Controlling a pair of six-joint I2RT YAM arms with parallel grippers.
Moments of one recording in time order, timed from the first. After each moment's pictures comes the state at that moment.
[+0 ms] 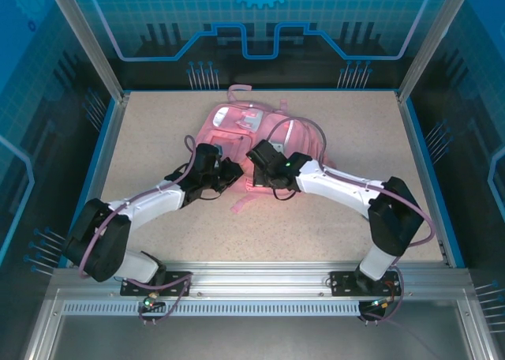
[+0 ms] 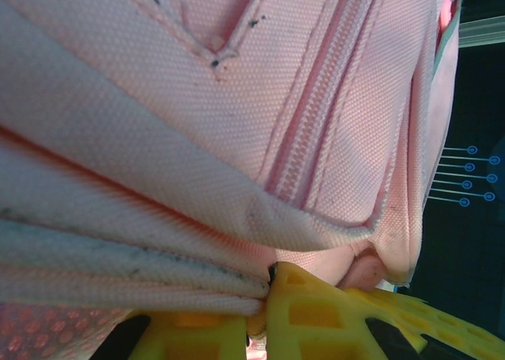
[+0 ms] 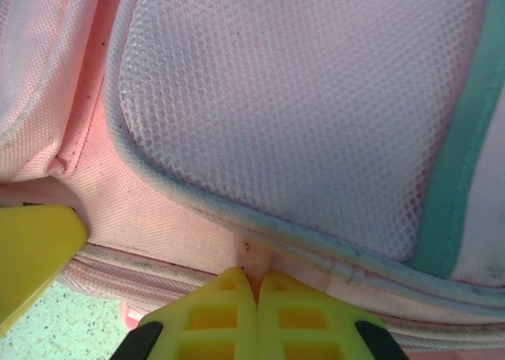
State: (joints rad) left arm -0.47 1.42 0.74 0.02 0.26 -1.12; right arm 0.84 1.67 1.26 -0.64 0.28 0.80
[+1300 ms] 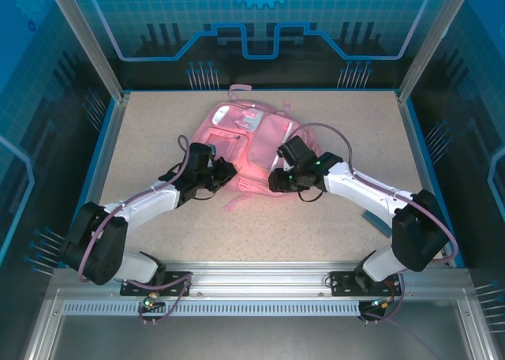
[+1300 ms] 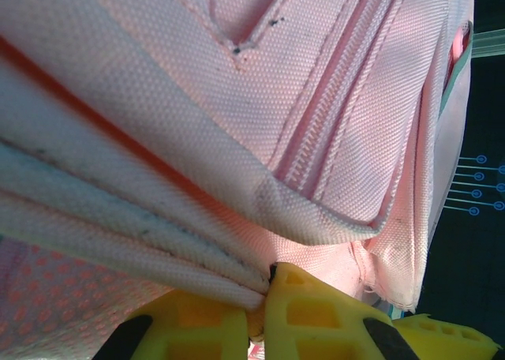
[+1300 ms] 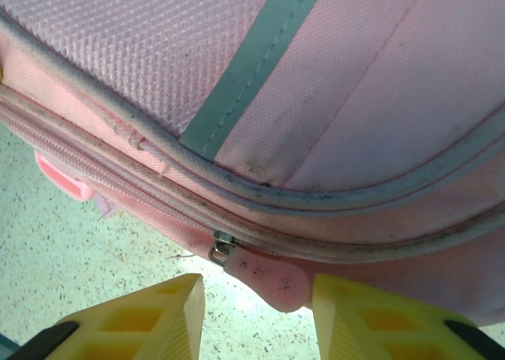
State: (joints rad) left arm -0.42 1.39 0.72 -0.01 0.27 -1.07; right arm 0.66 1.51 1.09 -0.65 -0.10 0.56
